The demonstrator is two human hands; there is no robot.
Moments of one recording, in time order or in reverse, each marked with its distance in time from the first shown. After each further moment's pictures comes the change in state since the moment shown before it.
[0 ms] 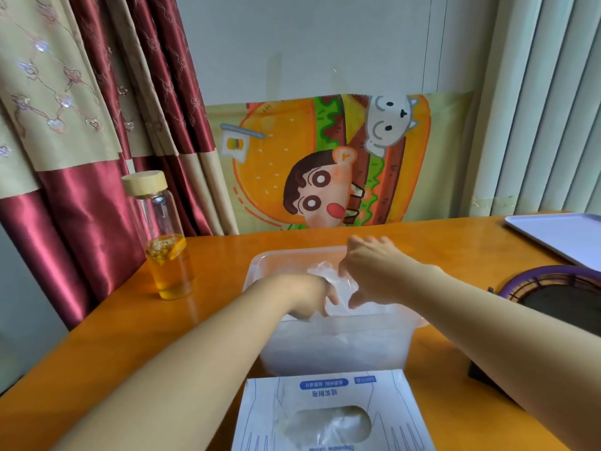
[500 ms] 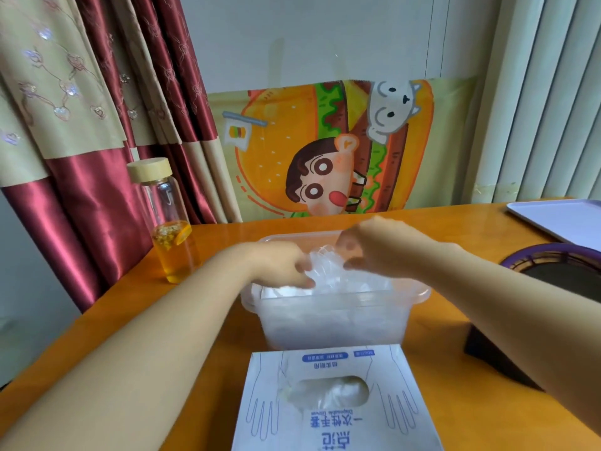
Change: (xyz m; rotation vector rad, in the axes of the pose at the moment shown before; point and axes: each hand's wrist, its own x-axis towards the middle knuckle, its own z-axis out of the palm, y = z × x) left_hand -0.052 -0.016 -0.018 -0.108 0.125 -0.056; right_hand -0.018 0.006 -0.009 0.254 0.161 0.013
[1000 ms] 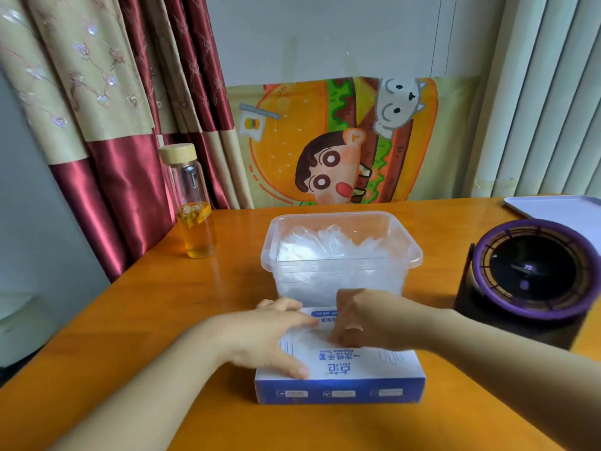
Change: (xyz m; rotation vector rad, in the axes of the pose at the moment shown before) left_hand -0.101 -0.006 0.094 -0.037 -0.141 0.085; right_hand -0.084 -0.058 0.055 0.166 -0.267 -0.305
